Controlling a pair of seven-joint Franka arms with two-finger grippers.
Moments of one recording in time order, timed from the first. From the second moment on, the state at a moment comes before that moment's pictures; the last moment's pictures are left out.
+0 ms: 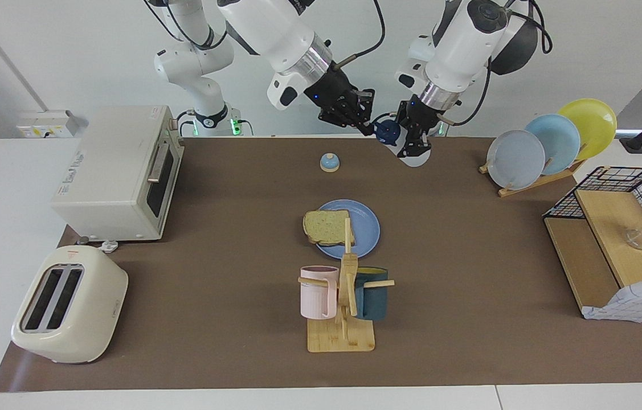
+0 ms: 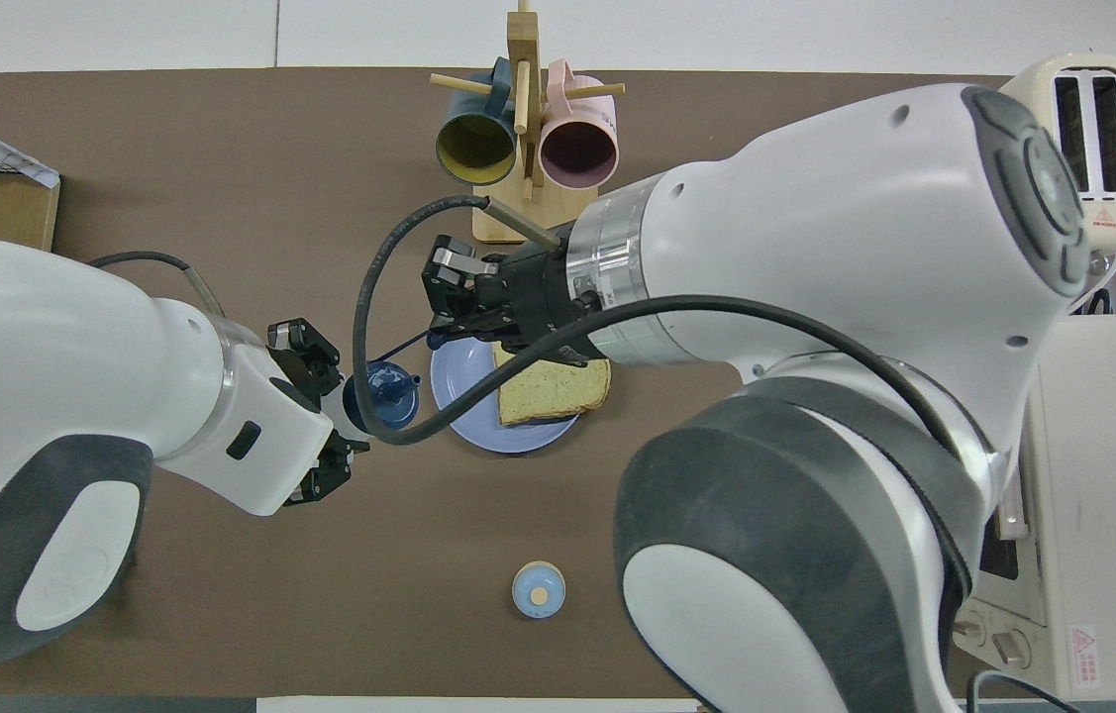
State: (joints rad) left arm -0.79 -0.17 0.31 -1.92 -0.18 1.77 1.03; right arm 0.49 0.17 0.06 -1.45 0.61 1.98 0.78
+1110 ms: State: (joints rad) left arm -0.79 -0.17 0.30 -1.93 -0.17 1.77 1.02; right arm 0.38 0.14 0.05 -1.47 0.13 1.73 0.56
